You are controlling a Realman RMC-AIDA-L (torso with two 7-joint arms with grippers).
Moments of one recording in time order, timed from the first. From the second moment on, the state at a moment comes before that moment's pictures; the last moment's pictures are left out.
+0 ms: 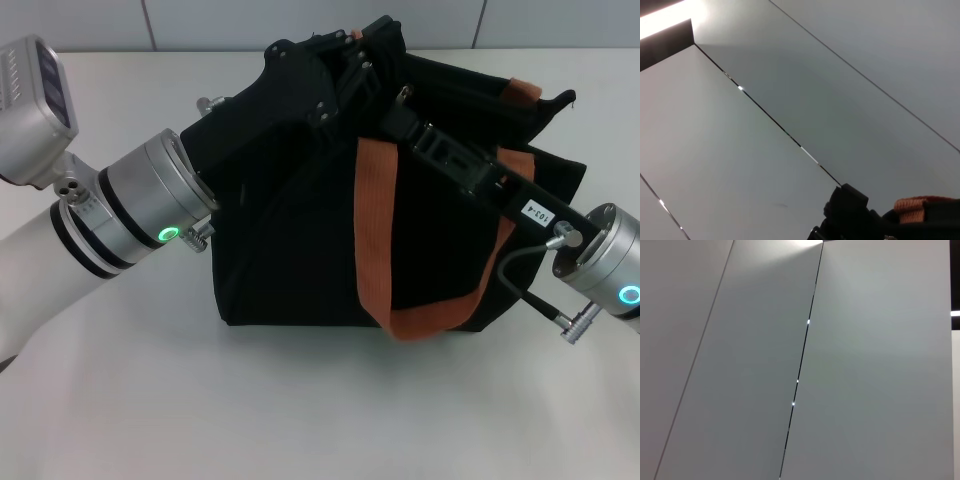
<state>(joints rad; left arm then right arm) -0.77 -2.08 0.13 -0.09 1.95 1.66 -0.74 0.60 2.09 -0.04 0.06 -2.09 -1.71 1.27</state>
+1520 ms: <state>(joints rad) -0.77 -2.08 0.13 -0.10 1.95 1.66 -0.73 0.60 2.08 -0.03 0.05 -2.10 -1.73 1.27</state>
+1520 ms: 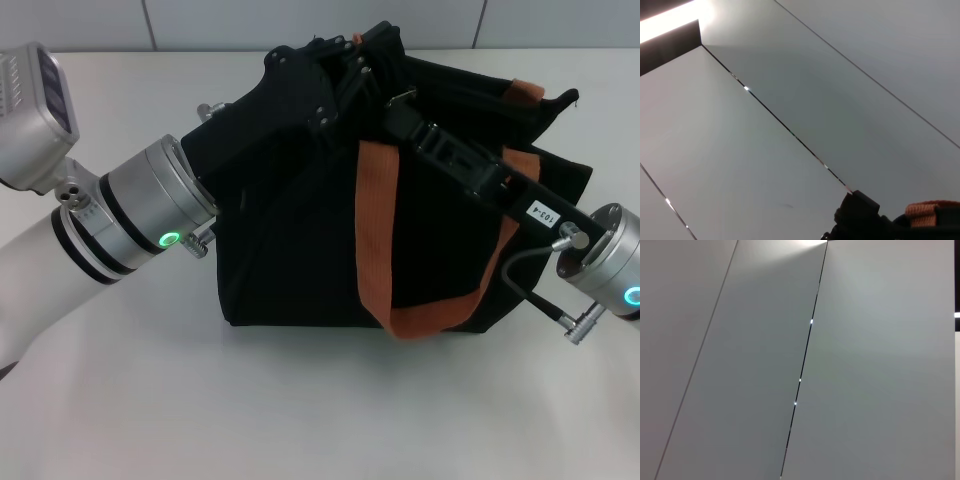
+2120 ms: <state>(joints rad) -0.76 -2.08 0.12 -0.10 1.95 1.66 -0.73 0.60 2.08 -0.04 0.05 -2.10 -1.75 1.27</state>
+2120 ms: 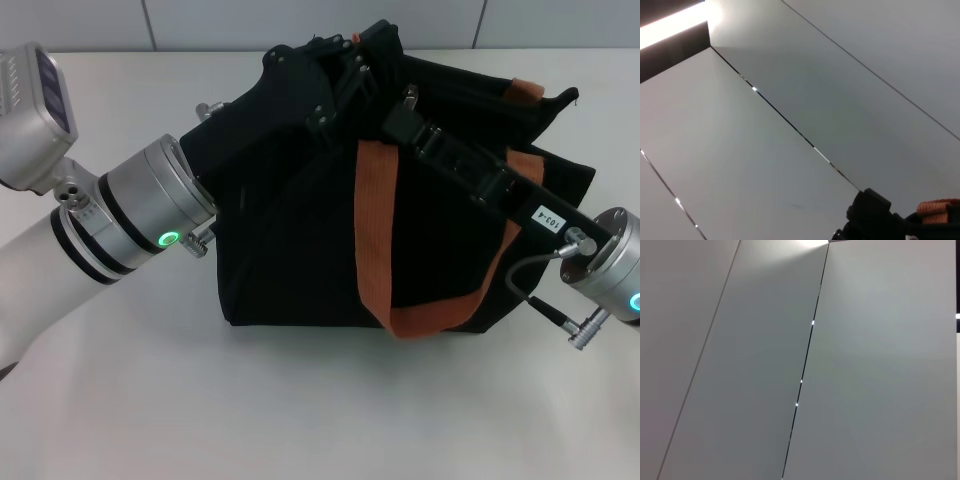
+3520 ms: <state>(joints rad) -0.76 -2.08 0.12 -0.10 1.95 1.66 -0.73 0.59 2.09 -0.02 0.05 -2.09 -1.70 1.31</state>
